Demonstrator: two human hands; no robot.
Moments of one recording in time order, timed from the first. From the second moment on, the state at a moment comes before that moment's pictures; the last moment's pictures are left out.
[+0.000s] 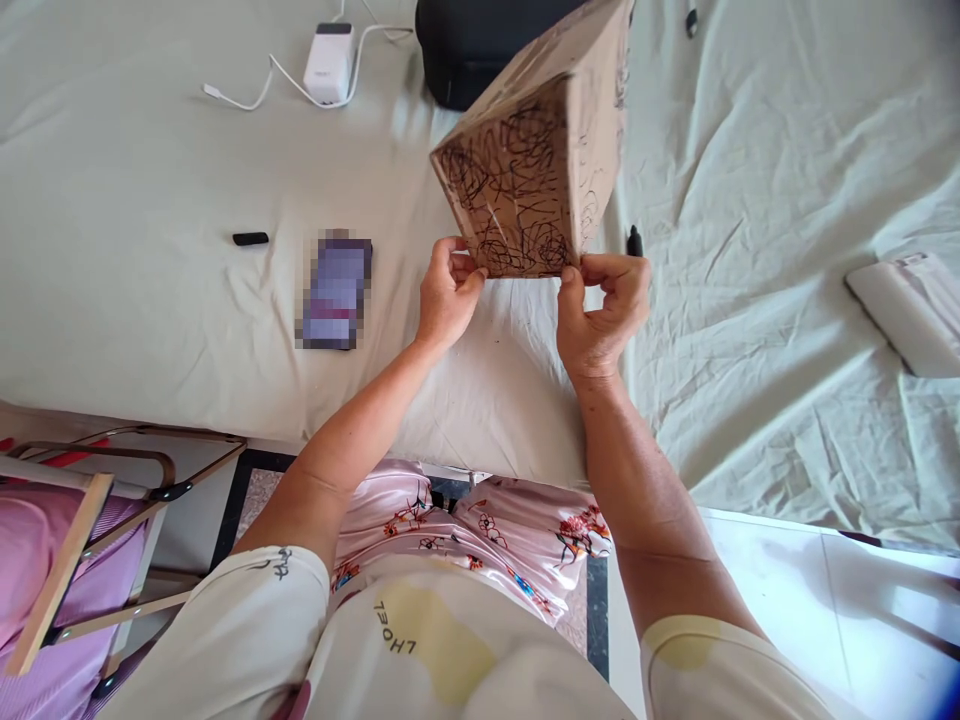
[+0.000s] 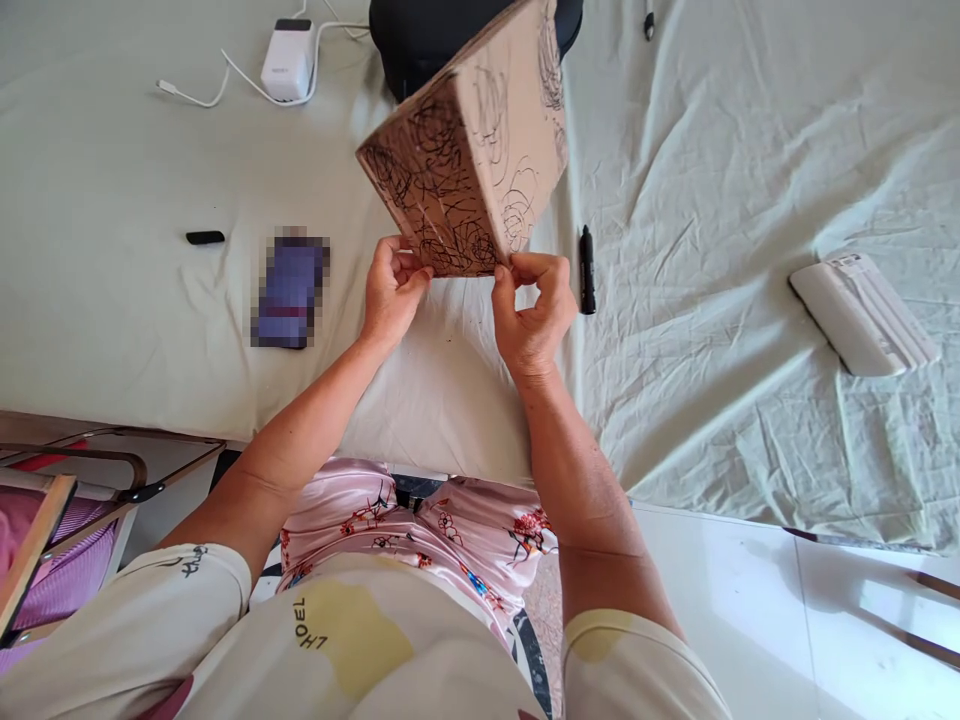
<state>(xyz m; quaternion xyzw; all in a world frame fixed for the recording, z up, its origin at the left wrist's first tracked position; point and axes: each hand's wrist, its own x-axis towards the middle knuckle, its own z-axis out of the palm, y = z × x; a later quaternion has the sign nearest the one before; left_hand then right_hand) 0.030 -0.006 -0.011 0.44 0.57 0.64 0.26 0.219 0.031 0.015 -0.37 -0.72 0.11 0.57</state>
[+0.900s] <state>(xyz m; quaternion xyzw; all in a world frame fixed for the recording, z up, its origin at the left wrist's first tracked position) -0.001 -0.016 0.012 0.47 0.62 0.63 0.08 0.221 0.035 0.019 -0.38 -0.75 0.17 0.51</state>
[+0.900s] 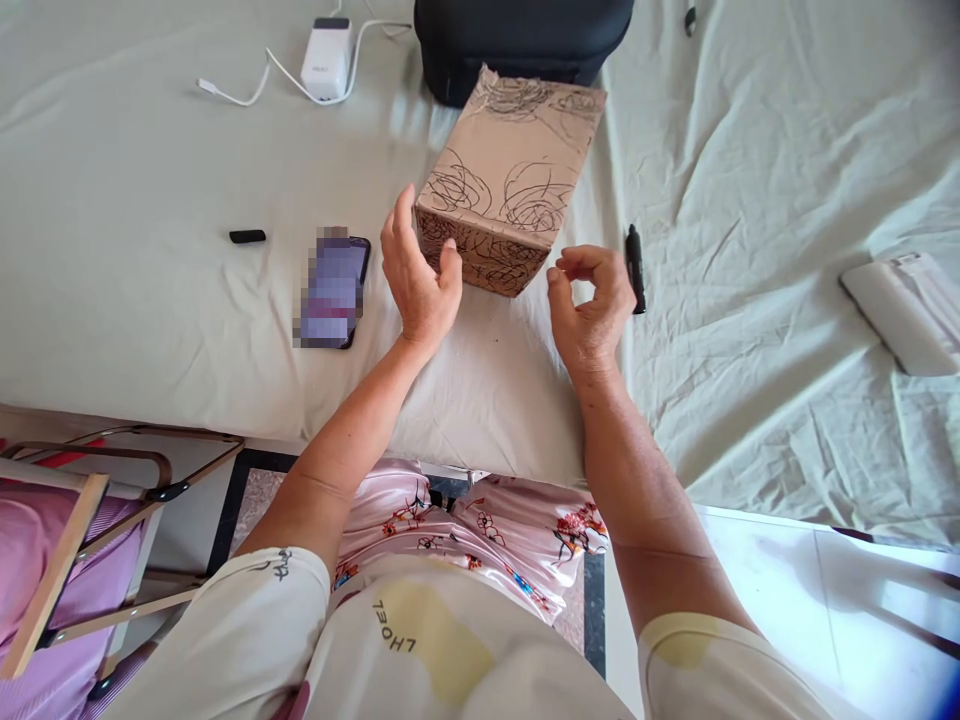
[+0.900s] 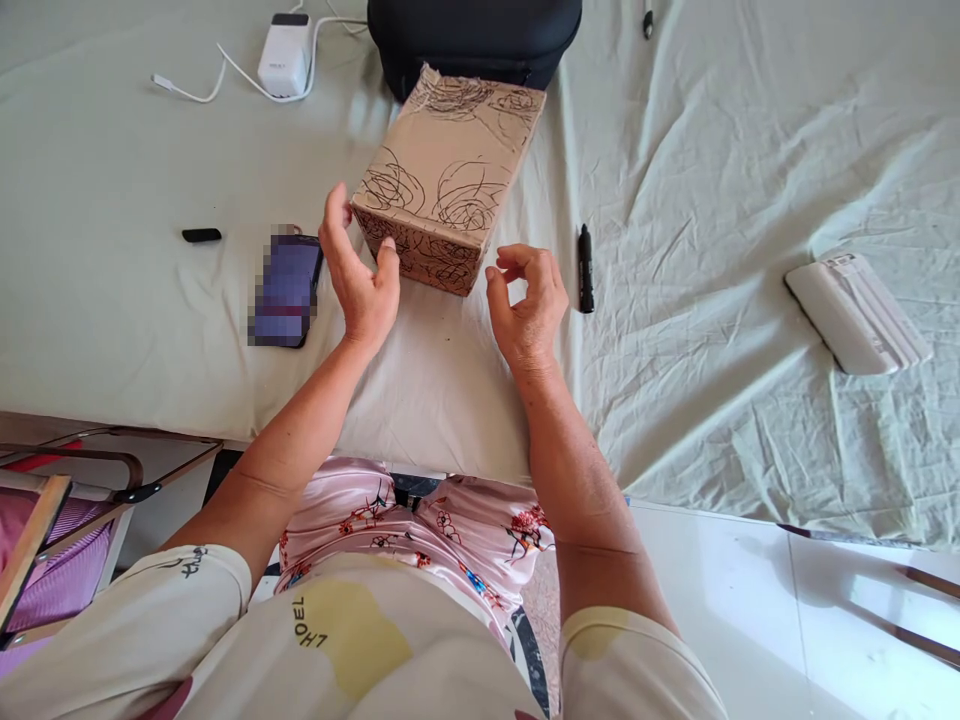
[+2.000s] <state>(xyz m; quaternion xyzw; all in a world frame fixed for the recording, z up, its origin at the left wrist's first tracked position) 0.020 -0.025 0.033 0.58 0.56 0.58 0.14 0.215 0.020 0.022 -0.34 -0.82 0.23 0.39</state>
